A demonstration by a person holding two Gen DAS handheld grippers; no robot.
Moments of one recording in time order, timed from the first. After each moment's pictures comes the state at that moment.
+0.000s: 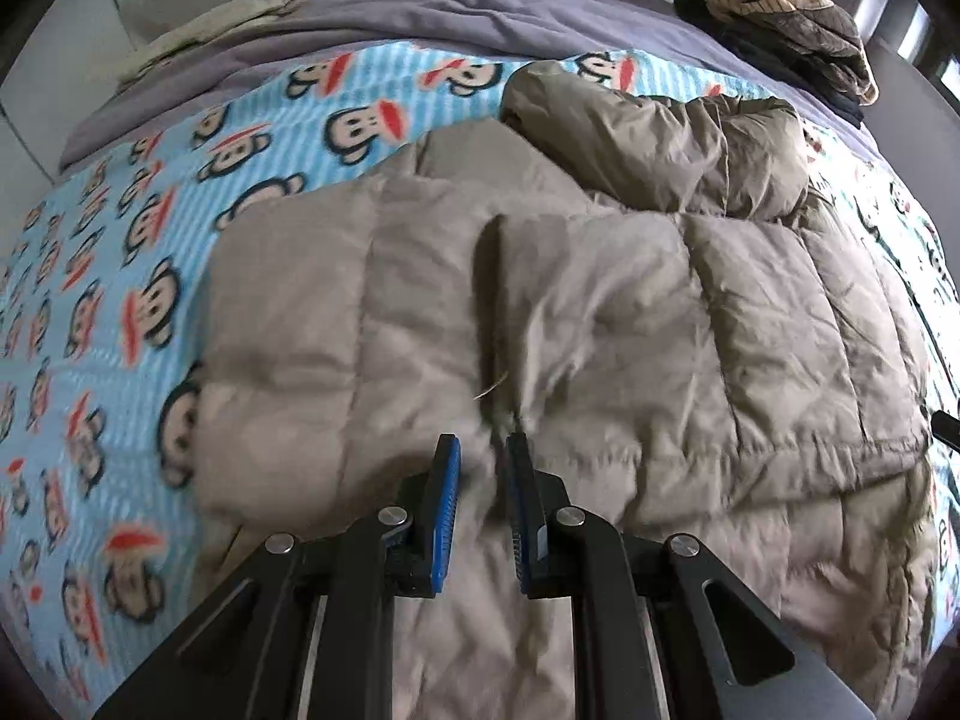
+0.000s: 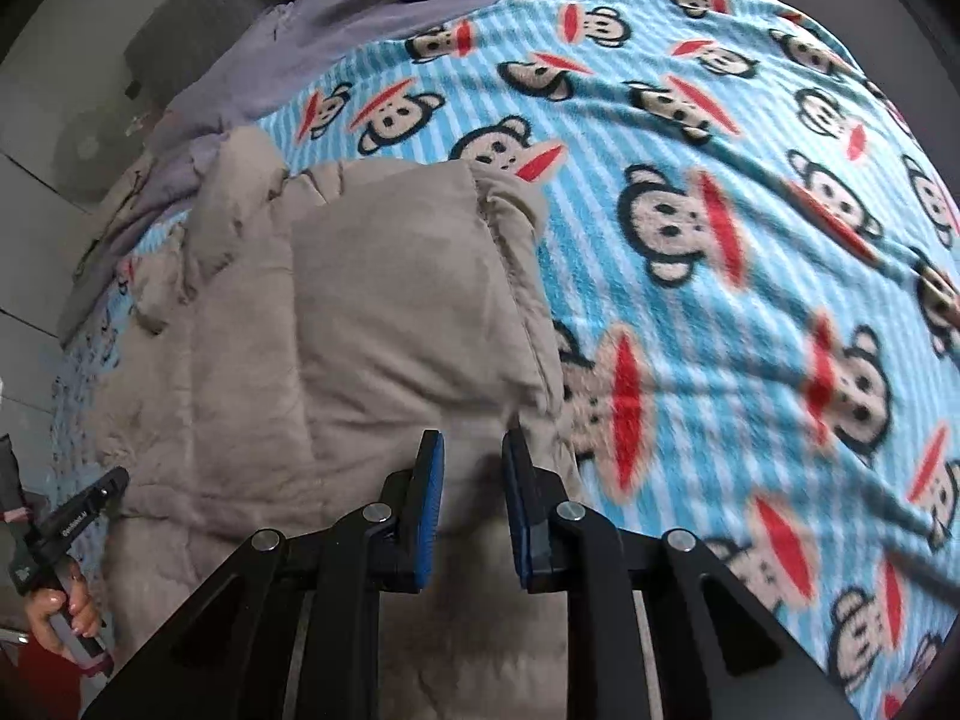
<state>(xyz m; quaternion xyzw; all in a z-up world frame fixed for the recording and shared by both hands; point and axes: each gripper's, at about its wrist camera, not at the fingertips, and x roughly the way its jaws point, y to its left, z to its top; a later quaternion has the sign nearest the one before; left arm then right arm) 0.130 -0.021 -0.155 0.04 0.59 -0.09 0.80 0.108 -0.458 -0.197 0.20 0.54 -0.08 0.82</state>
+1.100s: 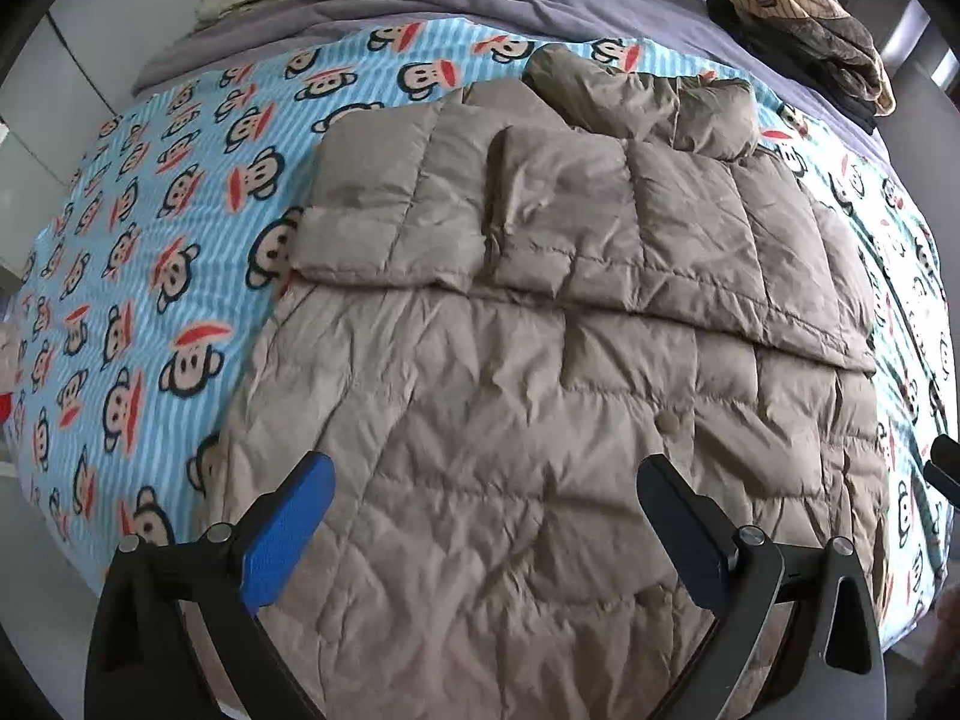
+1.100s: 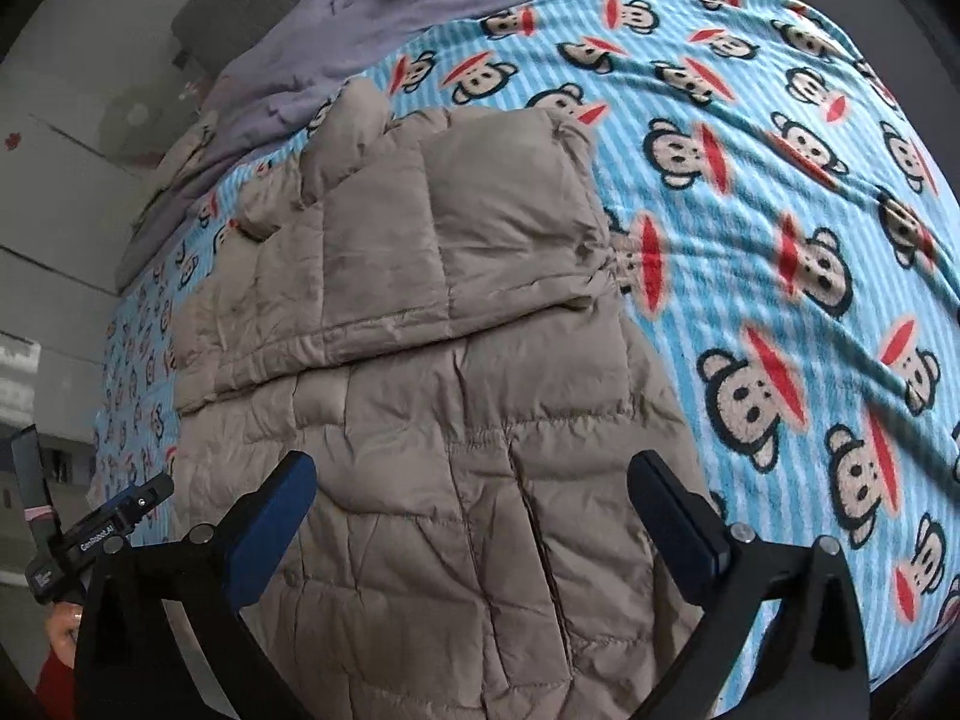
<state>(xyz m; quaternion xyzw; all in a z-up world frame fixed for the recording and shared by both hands) 0.014 -0.021 -0.088 0.01 0.62 -0.03 0.78 0.024 -0.412 -0.143 0.21 0.56 -0.02 0.80</state>
